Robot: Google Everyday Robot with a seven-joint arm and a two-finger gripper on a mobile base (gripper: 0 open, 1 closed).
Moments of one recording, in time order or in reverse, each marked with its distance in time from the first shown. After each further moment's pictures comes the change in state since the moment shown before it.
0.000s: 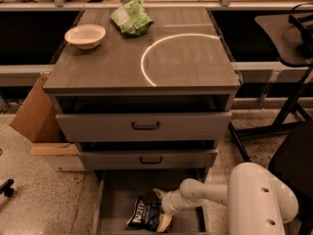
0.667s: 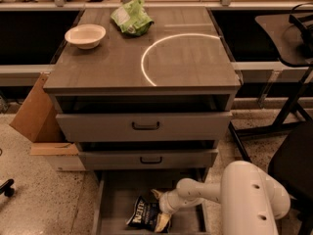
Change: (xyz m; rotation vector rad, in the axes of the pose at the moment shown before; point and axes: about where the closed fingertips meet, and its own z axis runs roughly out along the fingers) arm 0.004 0.000 0.012 -0.019 0.013 0.014
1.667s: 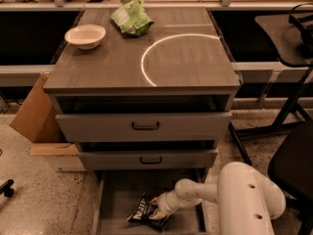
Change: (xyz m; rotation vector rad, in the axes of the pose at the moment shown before) arm -0.001 -0.002 0.016 -0.014 -0.006 0.006
